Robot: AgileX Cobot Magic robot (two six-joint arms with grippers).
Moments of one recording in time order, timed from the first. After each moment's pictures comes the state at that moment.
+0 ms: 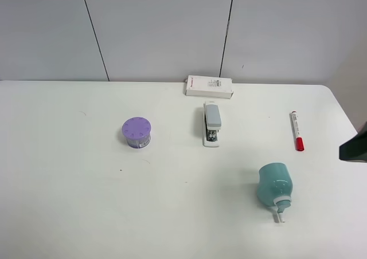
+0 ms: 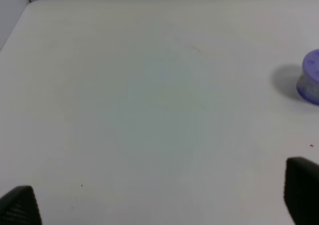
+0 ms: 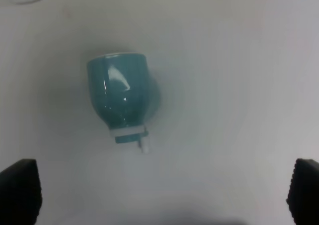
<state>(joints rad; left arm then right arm) 0.07 -0.01 -0.51 0.04 1.05 -0.02 0.05 0.78 -0.81 0.09 1.21 0.22</state>
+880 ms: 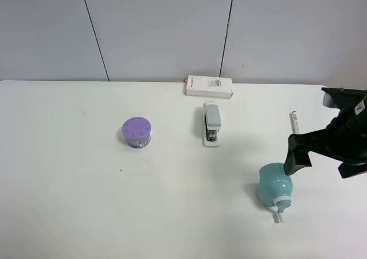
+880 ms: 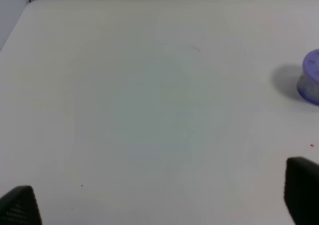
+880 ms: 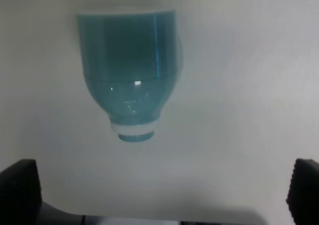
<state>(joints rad) 0.07 -0.01 -0.51 0.04 1.05 -0.02 0.21 1.26 -0.82 0.09 1.10 0.22</state>
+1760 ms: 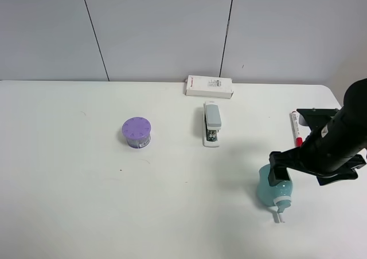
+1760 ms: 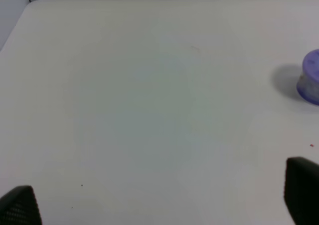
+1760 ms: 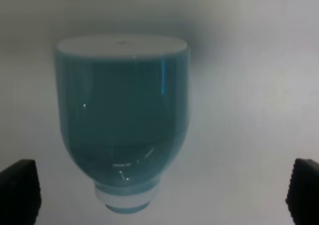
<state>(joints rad) 0.07 -0.01 -0.51 0.04 1.05 -0.02 0.26 1.39 -0.68 0.07 0.82 0.22</state>
